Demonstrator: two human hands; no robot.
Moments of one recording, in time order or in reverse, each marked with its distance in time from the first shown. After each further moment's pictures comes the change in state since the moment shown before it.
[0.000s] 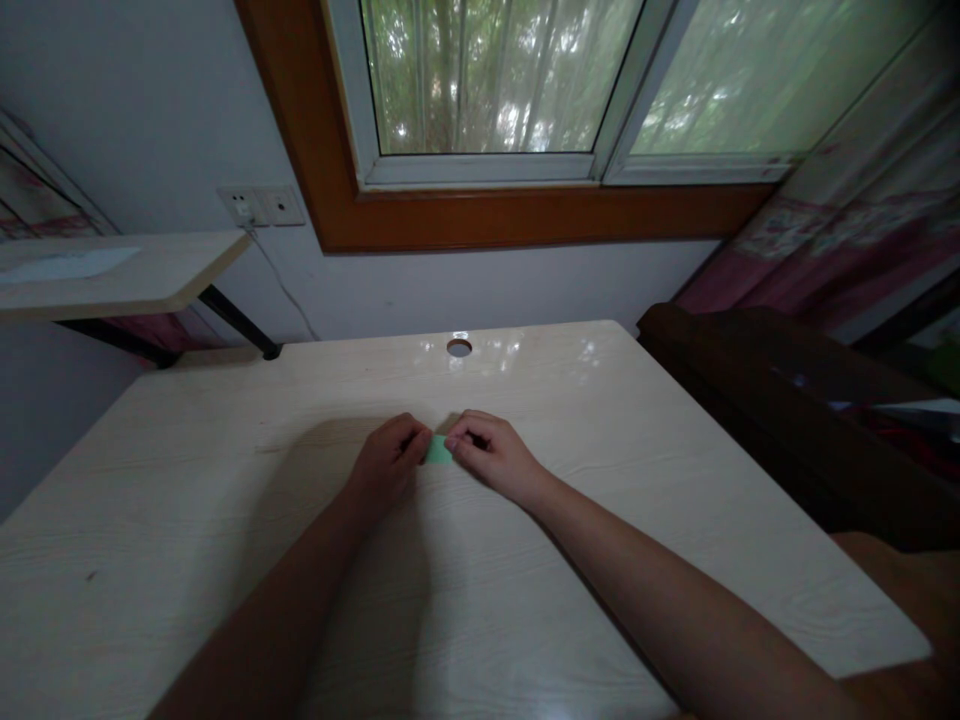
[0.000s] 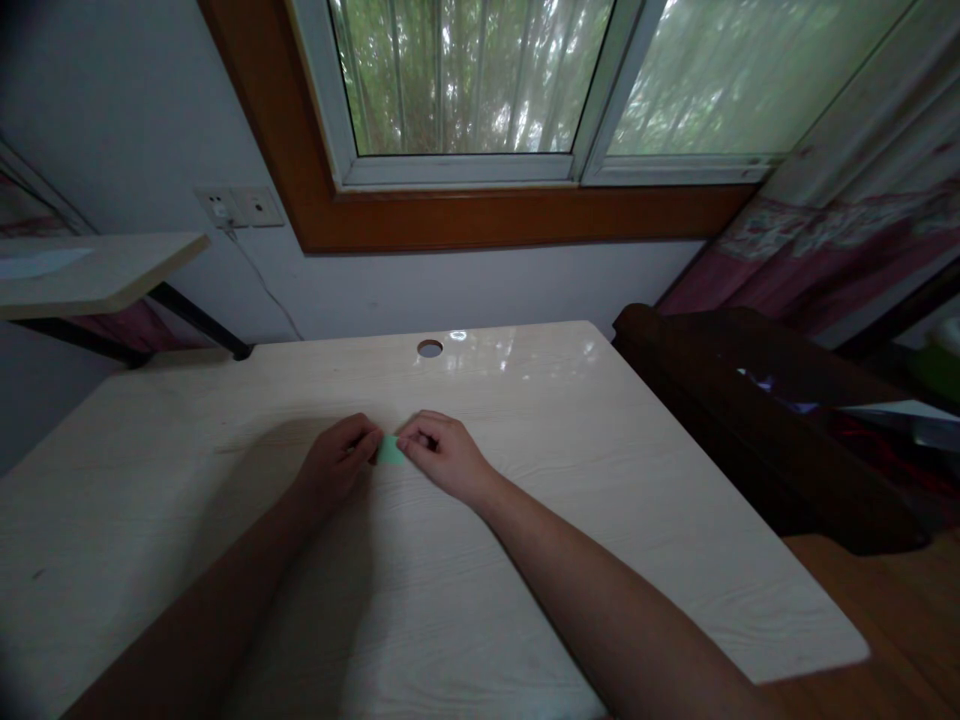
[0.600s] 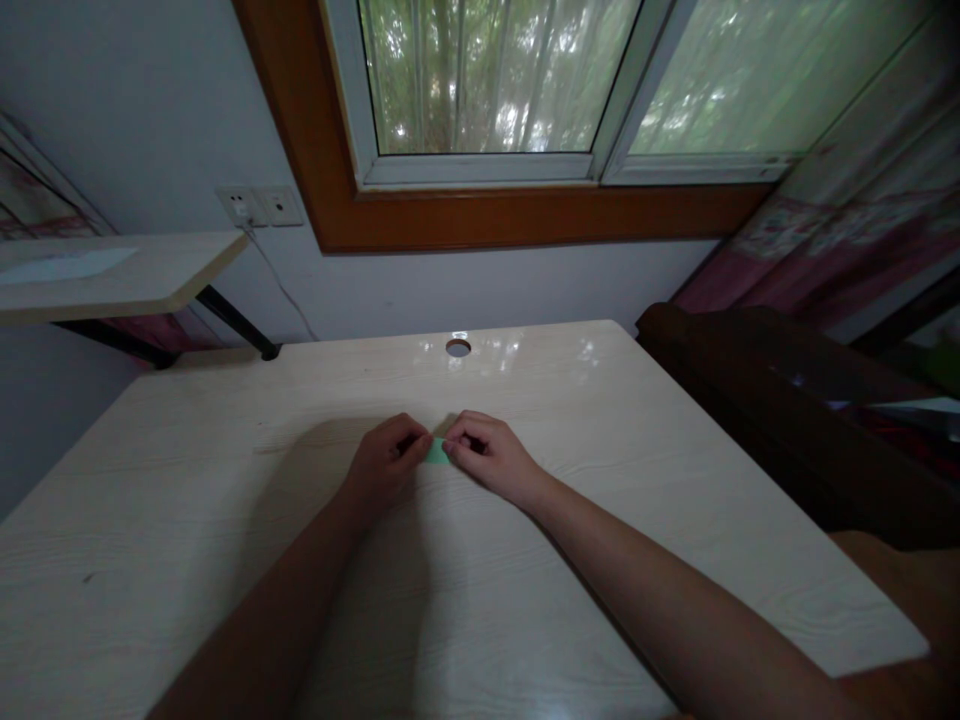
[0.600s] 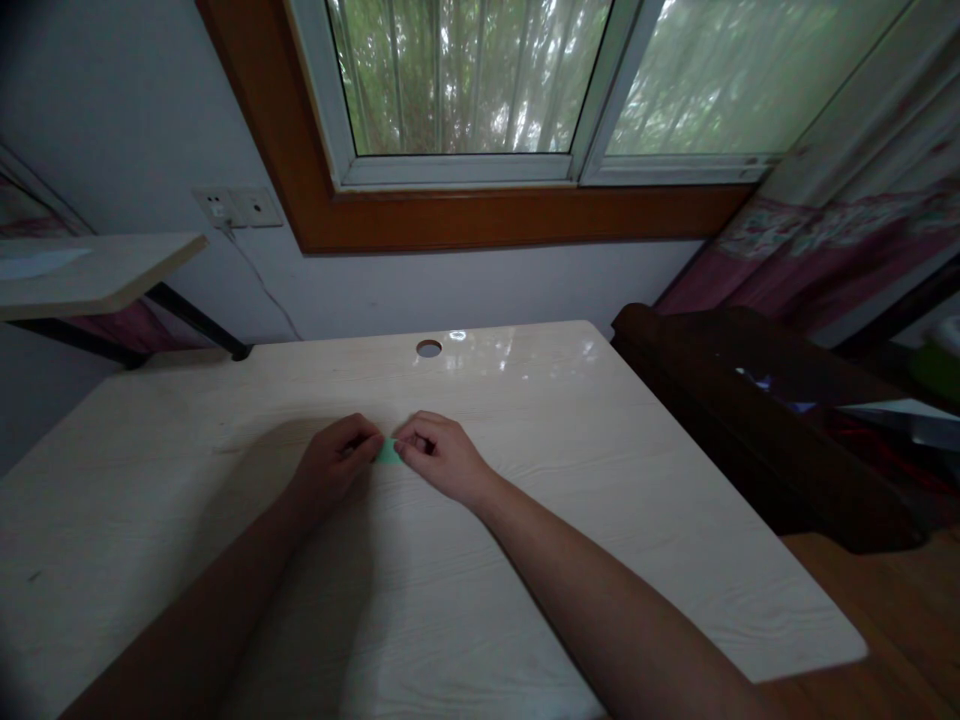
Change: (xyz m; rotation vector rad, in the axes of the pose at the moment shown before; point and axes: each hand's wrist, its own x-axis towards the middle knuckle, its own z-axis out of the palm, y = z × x) left_hand -0.003 0.001 -0.002 -0.057 0.028 0.000; right_hand -0.001 -0.003 0.001 -0.016 -0.015 -0.027
